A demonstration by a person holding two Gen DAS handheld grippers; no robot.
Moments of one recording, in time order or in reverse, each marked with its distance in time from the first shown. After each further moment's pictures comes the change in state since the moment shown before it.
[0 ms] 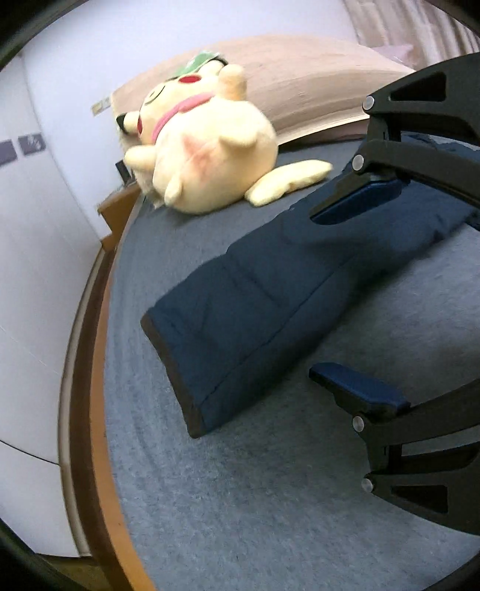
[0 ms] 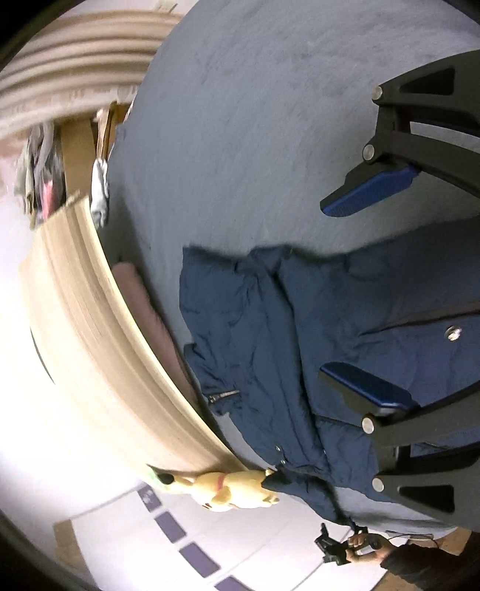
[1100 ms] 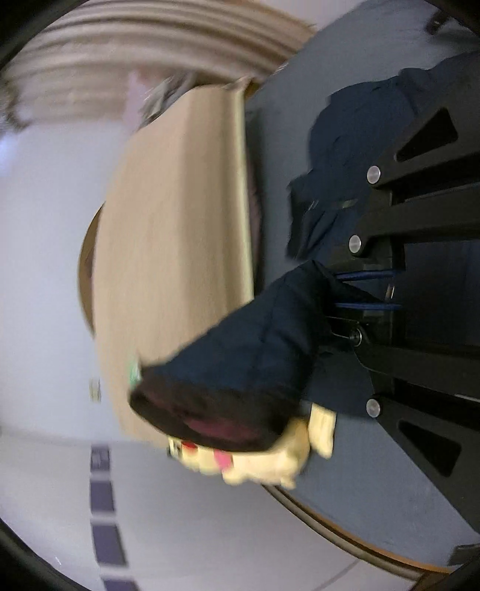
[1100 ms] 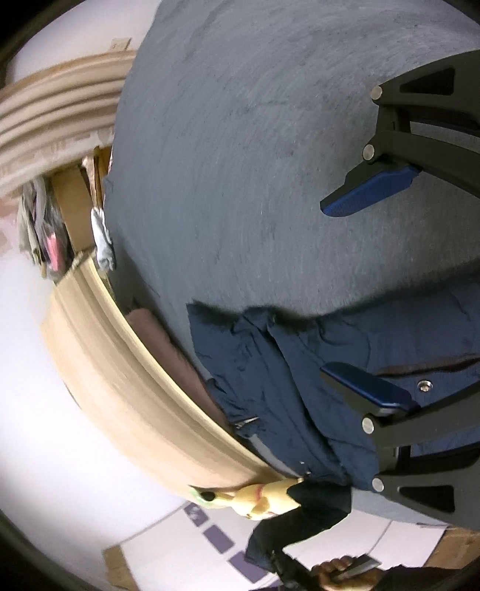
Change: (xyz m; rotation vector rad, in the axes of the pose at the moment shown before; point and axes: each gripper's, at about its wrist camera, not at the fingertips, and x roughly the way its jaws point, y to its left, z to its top) left arm -0.077 -0.317 -0.268 1.163 -0.202 -0.128; right arm -0.021 -0.065 -0.041 0.172 -0.095 -0.006
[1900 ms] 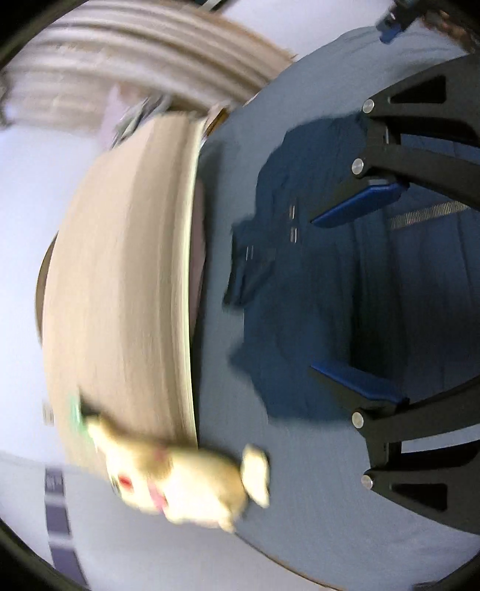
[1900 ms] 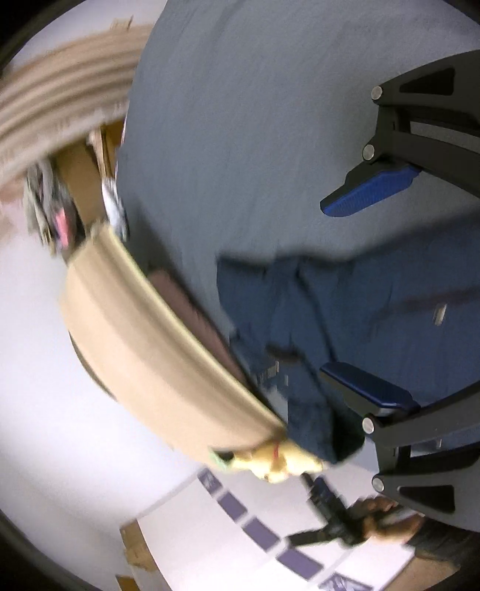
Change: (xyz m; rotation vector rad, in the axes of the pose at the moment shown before) left arm -0.005 0.004 -0.060 -0.119 0.137 -0.080; right arm -0.020 0.049 0.044 -0.009 0.000 0.174
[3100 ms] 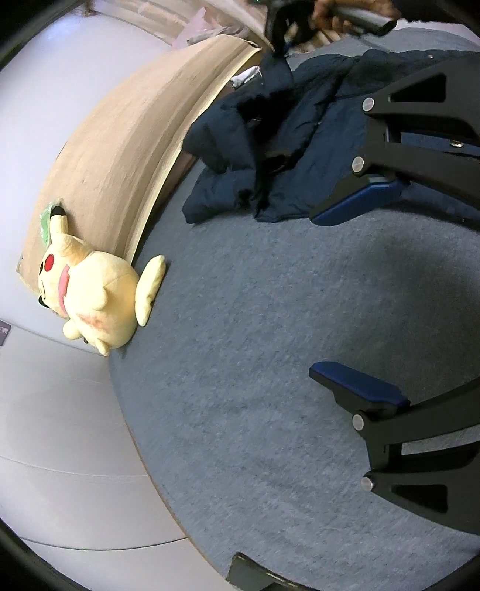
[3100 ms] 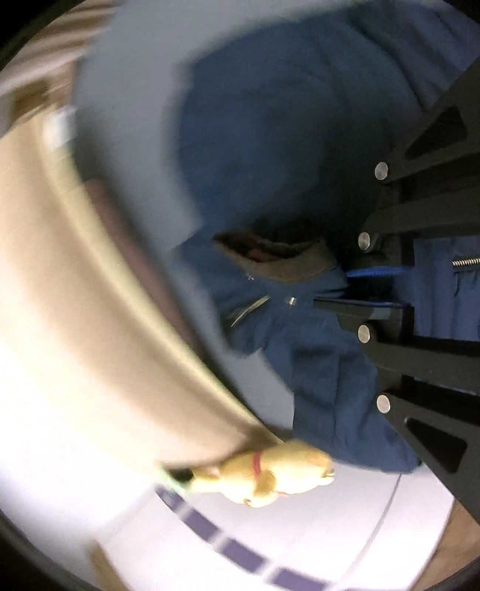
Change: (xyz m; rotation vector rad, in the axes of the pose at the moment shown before) left arm -0.045 0.178 -0.136 -0.369 0.025 0.148; right arm 0.261 0.185 0.032 -0.076 0.148 -0.053
